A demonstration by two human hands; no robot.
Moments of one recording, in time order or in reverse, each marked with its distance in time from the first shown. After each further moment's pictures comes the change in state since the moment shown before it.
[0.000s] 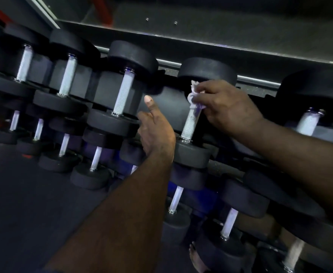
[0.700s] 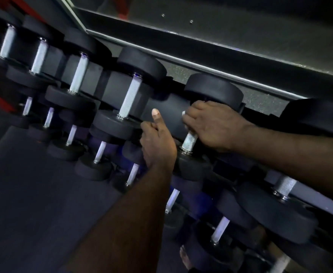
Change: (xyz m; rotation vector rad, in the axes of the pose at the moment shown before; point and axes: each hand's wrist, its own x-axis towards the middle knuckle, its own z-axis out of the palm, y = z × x) left_hand 0.000 0.004 0.007 0.115 0.086 -0.054; right_hand 0.027 -0.003 -0.002 -0.201 -0.264 -0.339
